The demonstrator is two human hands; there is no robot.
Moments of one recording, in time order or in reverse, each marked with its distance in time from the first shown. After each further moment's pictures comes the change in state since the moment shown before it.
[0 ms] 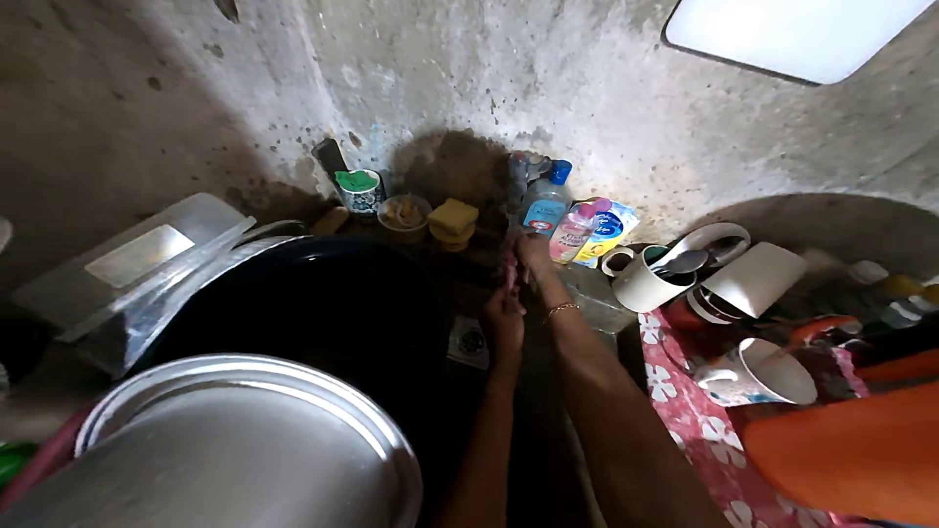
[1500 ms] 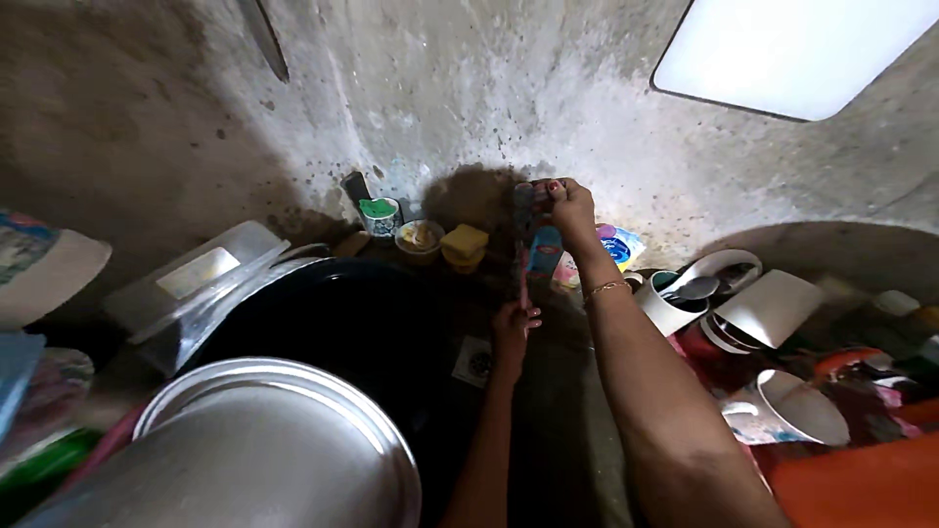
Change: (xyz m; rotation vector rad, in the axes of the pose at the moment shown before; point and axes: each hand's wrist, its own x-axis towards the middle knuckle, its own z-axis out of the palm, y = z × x) left_hand 0.009 -0.008 0.001 -0.218 -0.177 -0.017; right_hand 0.020 -0.089 -0.055 -0.035 0.011 -0.402
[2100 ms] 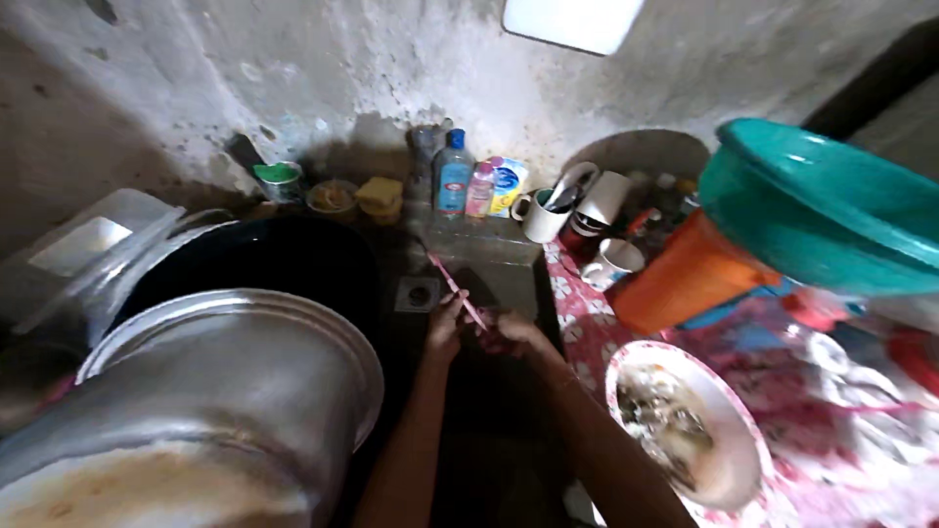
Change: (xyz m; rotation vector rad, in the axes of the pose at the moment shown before) left_hand -0.103 -0.037 -0.029 -0.077 -0.173 -0.255; right_hand -0.299 0.041 -0.040 0.270 -0.353 0.832
